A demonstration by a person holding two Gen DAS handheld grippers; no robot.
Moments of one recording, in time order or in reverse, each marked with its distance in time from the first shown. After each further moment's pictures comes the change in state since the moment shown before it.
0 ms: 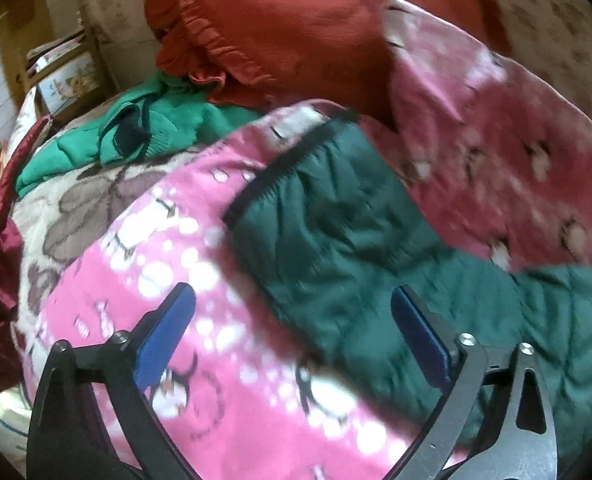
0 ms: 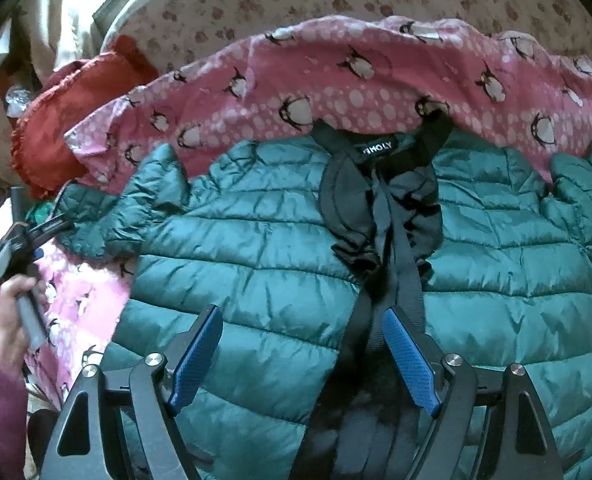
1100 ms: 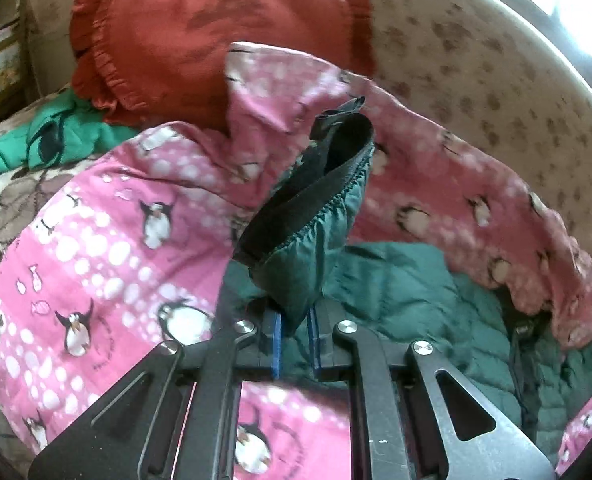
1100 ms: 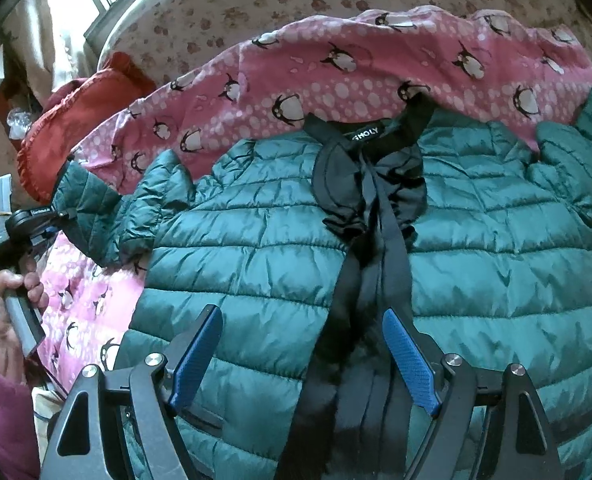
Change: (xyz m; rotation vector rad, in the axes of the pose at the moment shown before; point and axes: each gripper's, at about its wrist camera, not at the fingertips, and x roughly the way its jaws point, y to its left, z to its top) left arm -0.104 -0.045 -0.010 0.040 0.025 -0.402; right arm -0.019 -0.011 -0.018 0.083 0.001 0.043
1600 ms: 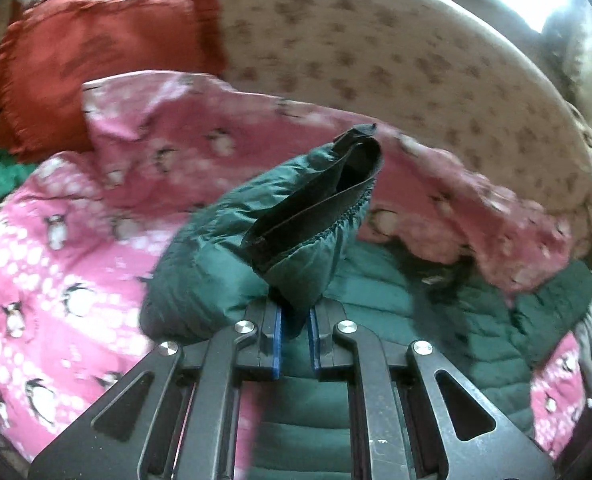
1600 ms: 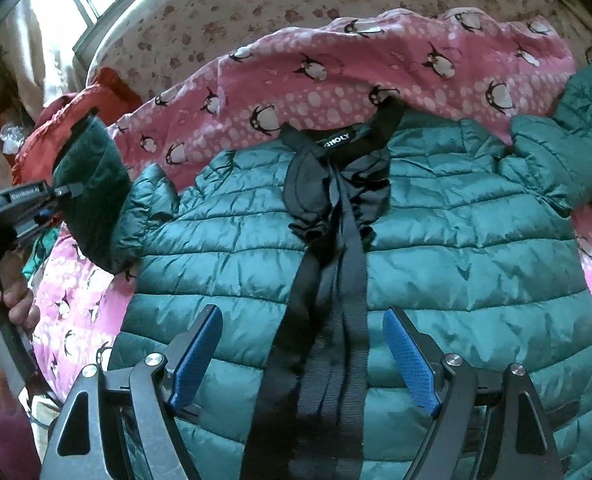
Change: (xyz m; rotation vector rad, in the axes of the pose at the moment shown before) left arm -0.049 -0.131 -0.039 0.182 0.018 -0.205; right arm -0.016 -0.023 -0.003 0.041 -0.021 -0.030
